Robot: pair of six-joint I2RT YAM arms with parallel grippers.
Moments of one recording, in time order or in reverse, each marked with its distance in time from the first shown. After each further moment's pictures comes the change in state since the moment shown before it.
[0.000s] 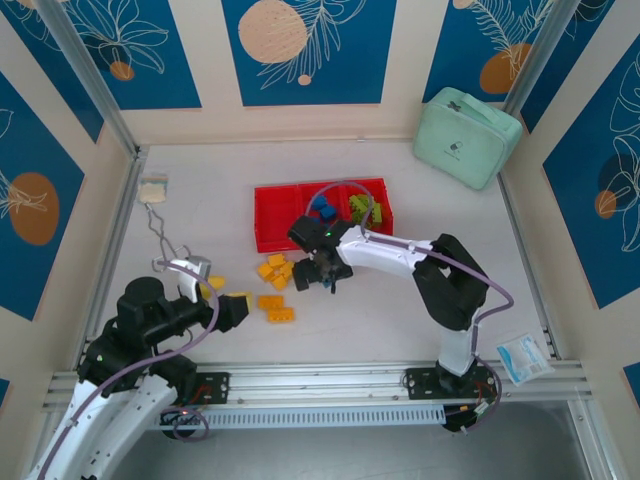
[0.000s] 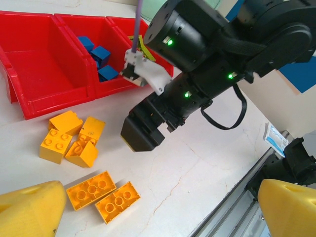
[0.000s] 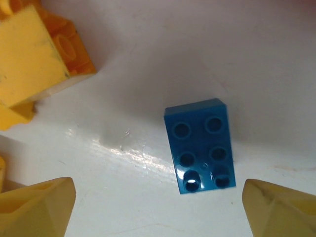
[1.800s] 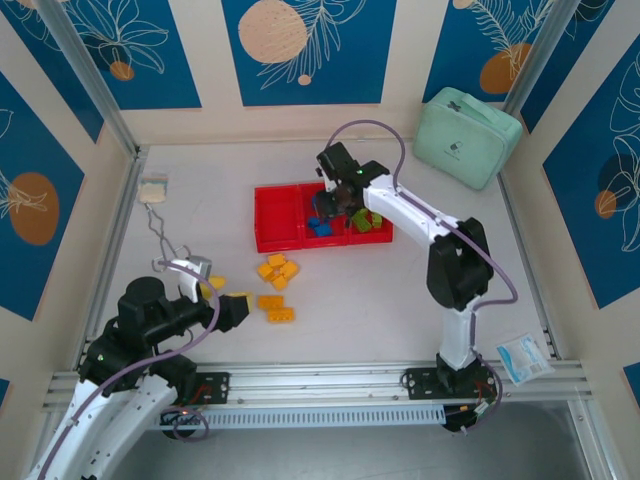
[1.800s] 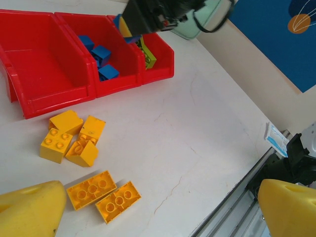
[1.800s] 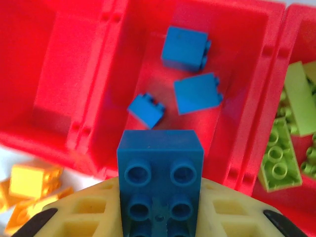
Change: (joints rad) left arm 0.000 0.001 -0.006 0.004 -0.001 0.000; right arm -0.293 0.091 0.404 -0.022 -0.039 -0.257
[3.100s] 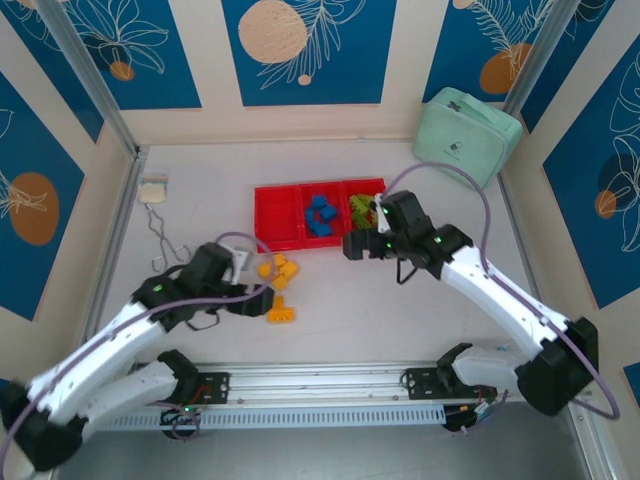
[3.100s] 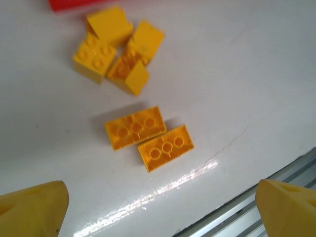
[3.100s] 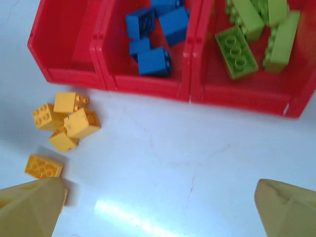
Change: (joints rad) left arm -0.262 0.597 0.146 -0.146 -0.296 -0.103; right arm -0.031 -0.810 -0.742 0.143 -0.070 0.132
